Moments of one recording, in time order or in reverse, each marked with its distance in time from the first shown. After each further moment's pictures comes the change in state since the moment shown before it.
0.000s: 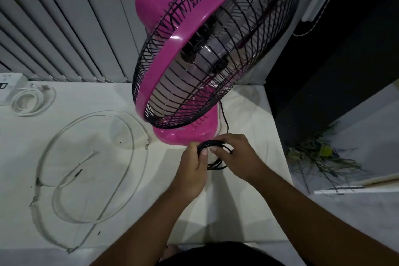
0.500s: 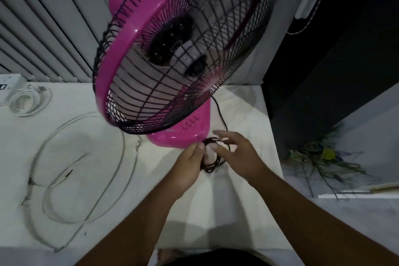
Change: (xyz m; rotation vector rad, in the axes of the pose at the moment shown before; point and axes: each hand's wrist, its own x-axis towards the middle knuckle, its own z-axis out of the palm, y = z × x) left_hand 0.026 0.007 0.027 -0.092 -0.070 -0.305; right_hand 0.001 0.025 -0.033 0.242 0.050 0.241
